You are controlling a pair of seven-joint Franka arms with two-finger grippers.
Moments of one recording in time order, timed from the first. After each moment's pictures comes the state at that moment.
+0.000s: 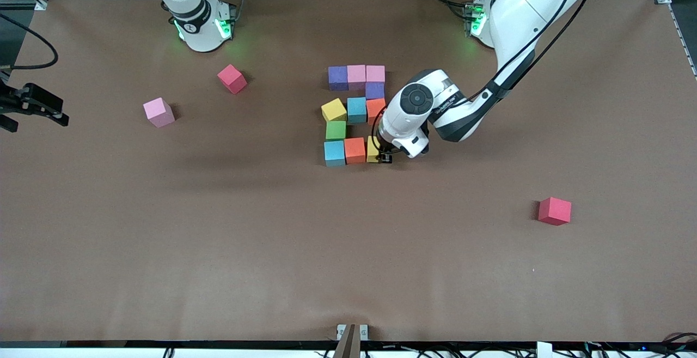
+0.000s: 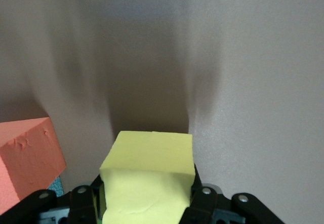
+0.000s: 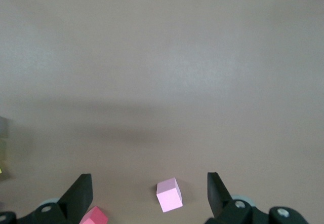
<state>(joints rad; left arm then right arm) -0.09 0.67 -0.67 -1.92 0.35 2.49 -2.48 -0.06 0.04 -0.03 -1.54 0.01 1.60 -0.19</state>
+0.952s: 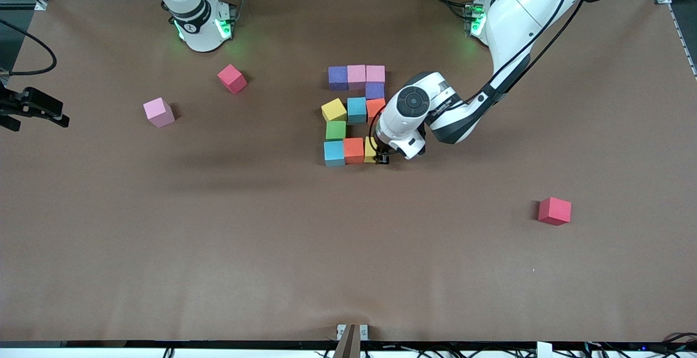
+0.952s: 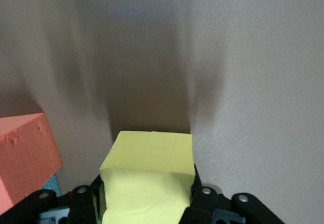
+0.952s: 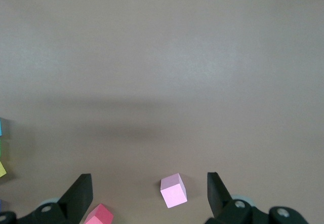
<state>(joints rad) -0.11 0.69 -0.65 -1.90 0.35 2.50 -2.48 -0.07 0.05 -0.03 -1.54 0.02 1.59 -0.17</state>
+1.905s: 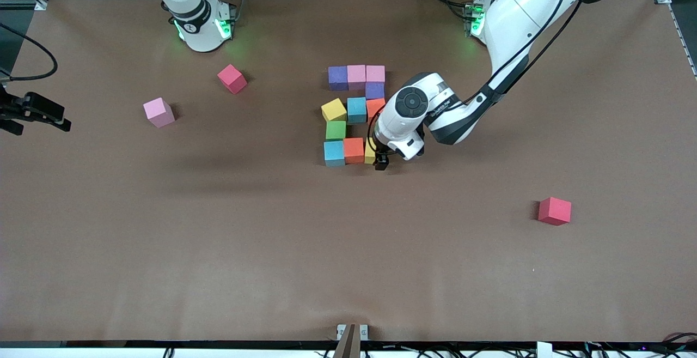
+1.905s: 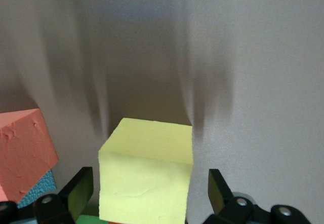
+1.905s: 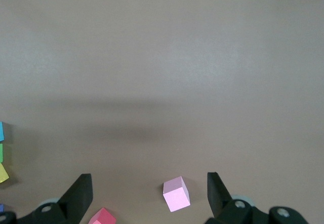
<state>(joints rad) -0.12 0.70 -0.65 -1.88 0.35 2.50 -2.48 -0.08 0.06 -0.03 -1.54 0.03 1.61 -0.17</state>
